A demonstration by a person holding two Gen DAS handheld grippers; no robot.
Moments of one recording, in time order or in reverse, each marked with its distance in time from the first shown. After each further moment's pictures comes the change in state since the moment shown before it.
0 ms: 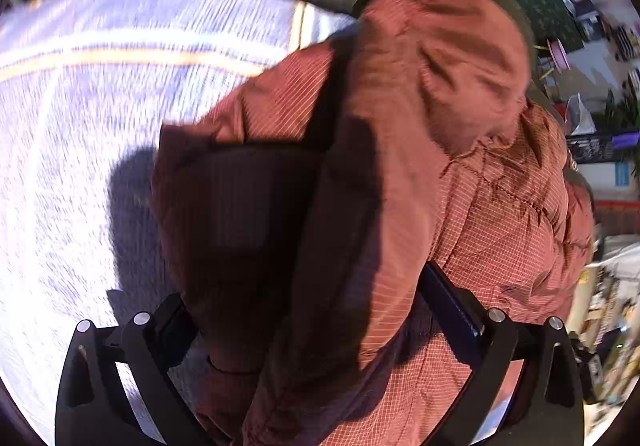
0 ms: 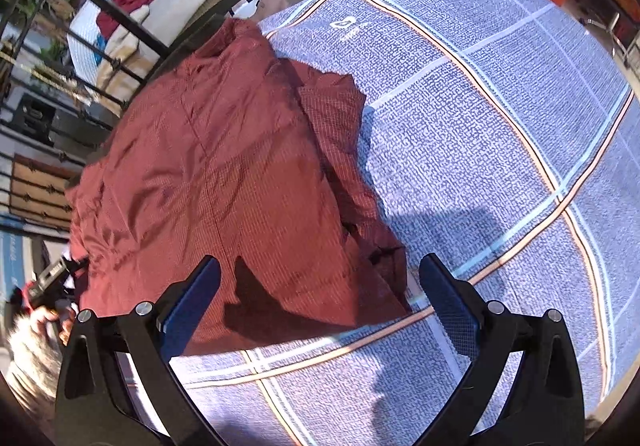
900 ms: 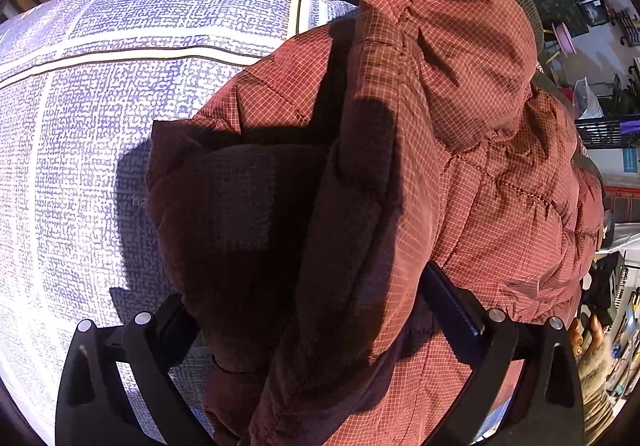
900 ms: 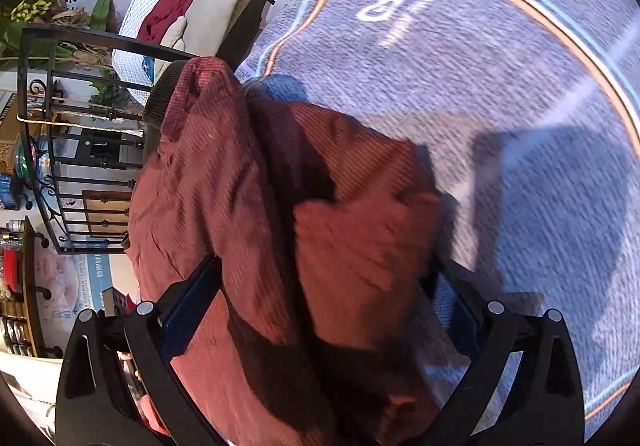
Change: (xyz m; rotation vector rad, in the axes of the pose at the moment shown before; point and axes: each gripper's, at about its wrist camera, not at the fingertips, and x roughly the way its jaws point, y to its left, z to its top) left arm 0.014 -0.027 0.016 0.056 0.025 0.054; right arm 0.105 -0.015 0.096 0.073 0.144 0.342
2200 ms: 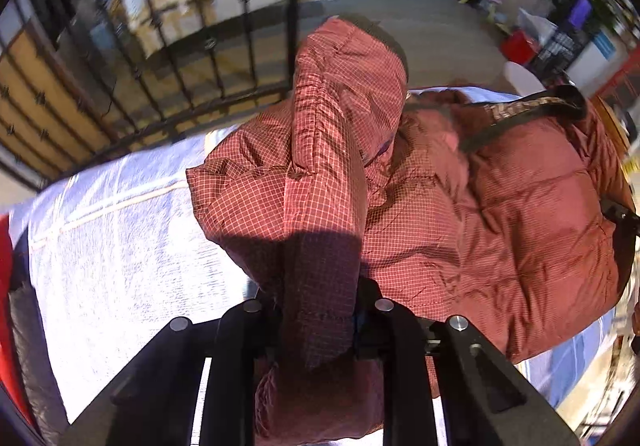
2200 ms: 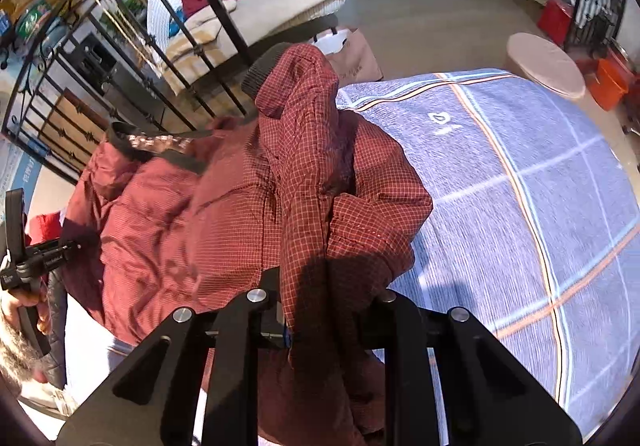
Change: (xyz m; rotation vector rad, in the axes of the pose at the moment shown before) left arm -0.108 -0.121 -0.131 0.454 -0.302 0.175; right arm -0.107 0.127 -0.123 -0.397 -0.224 -0.284
